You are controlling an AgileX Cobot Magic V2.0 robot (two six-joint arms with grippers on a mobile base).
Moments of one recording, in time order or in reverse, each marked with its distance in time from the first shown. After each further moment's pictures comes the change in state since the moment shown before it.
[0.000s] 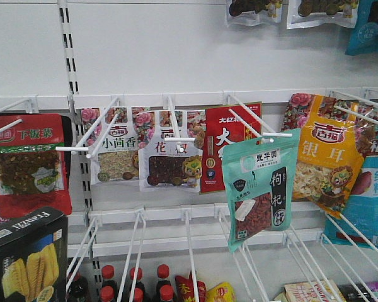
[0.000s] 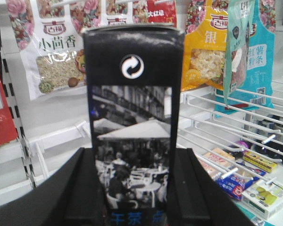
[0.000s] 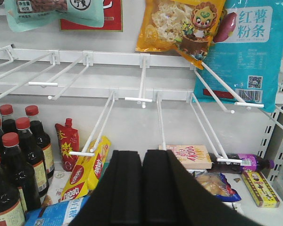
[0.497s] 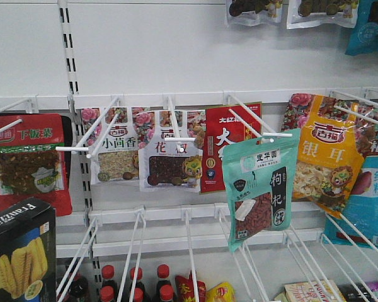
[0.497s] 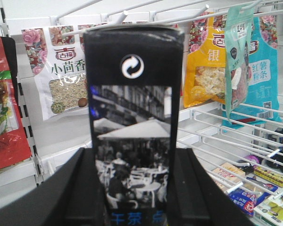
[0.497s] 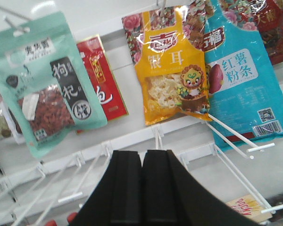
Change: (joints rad) left arm 0.000 -0.074 0.000 0.002 0.028 -0.001; right arm 0.000 0.000 0.000 0.283 -0.287 0.124
